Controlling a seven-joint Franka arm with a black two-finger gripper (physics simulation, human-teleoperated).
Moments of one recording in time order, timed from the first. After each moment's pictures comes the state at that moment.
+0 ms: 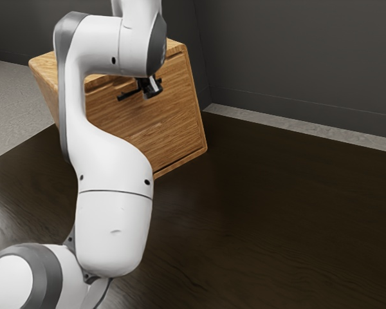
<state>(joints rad) 2.71 -1.21 -1.04 -0.83 -1.31 1.45 -2.14</state>
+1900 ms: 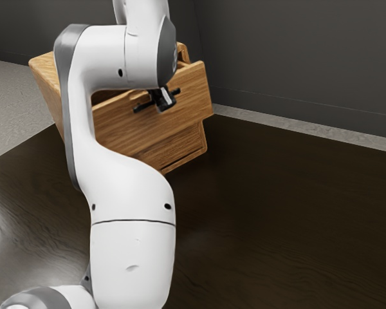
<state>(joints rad) 2.42 -1.22 -1.04 -1.15 -1.23 1.46 -2.10</state>
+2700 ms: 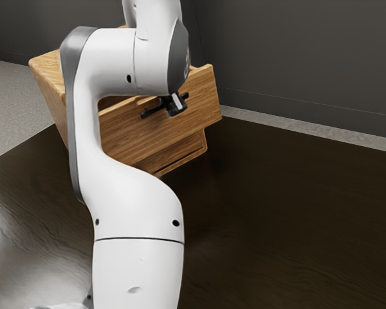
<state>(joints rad) 2.31 -1.22 -1.03 -1.21 -1.18 1.46 -2.10</state>
